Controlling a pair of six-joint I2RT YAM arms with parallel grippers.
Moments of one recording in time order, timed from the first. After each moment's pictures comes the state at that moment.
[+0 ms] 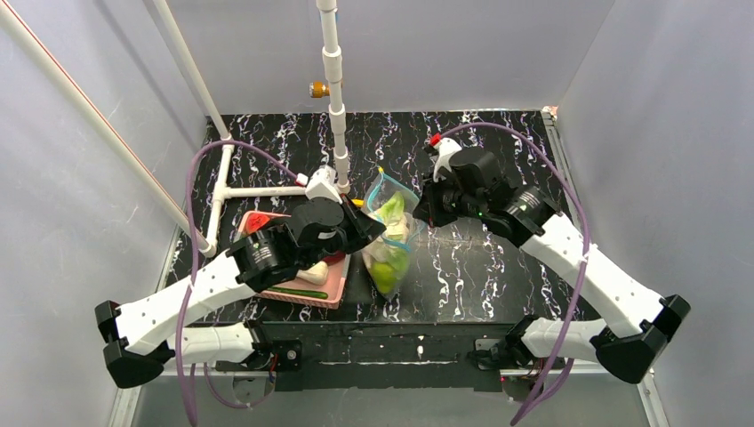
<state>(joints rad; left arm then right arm) -1.06 1.06 1.15 -0.58 -0.35 -1.14 0.77 1.21 1.33 -0.78 -0.07 0.35</state>
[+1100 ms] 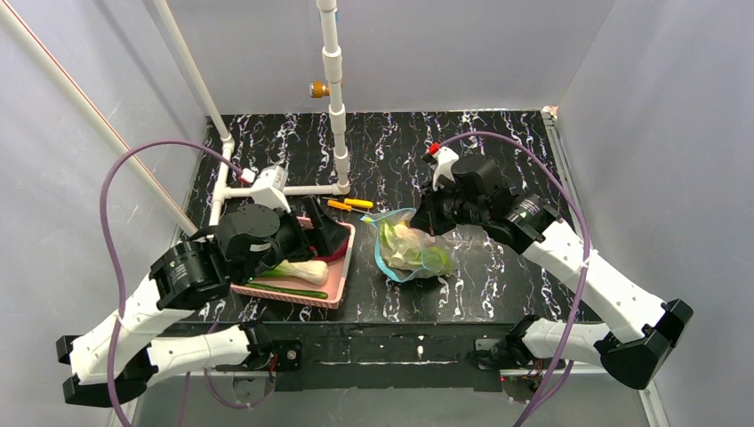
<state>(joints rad) -1.05 0.85 1.30 -0.93 -0.36 -0.90 0.77 1.15 1.24 -0.71 -0.18 0.35</state>
